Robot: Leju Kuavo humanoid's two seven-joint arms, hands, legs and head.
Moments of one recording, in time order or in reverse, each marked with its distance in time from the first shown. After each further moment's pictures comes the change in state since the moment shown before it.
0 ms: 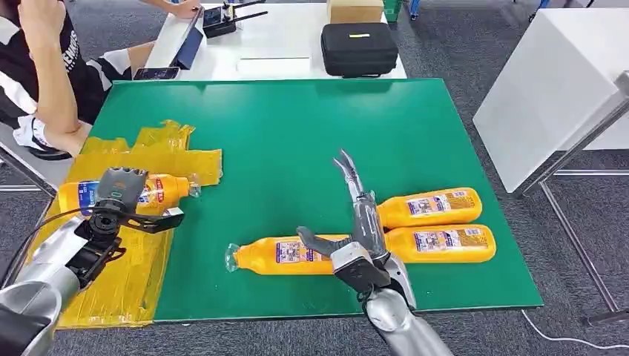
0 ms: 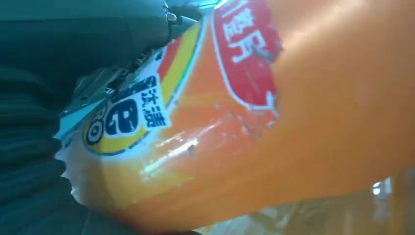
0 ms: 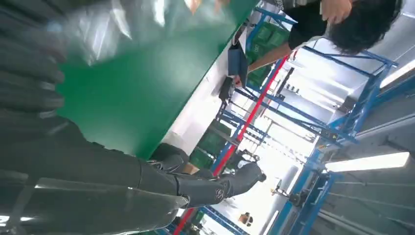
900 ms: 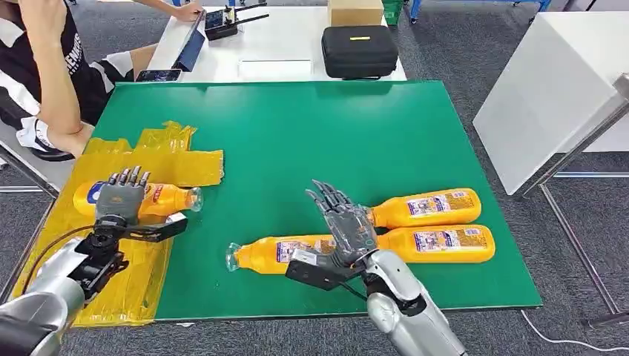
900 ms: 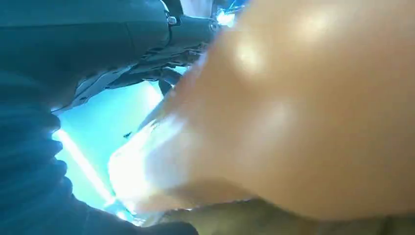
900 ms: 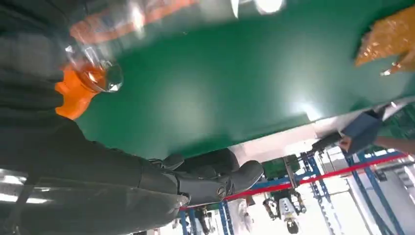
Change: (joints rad) left arm 0.064 -0.049 0.133 0.068 0.138 0.288 -0.020; right arm -0.053 -0.063 0.037 0.090 0.600 0.253 0.392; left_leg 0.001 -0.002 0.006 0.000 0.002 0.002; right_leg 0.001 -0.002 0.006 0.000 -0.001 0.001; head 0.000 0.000
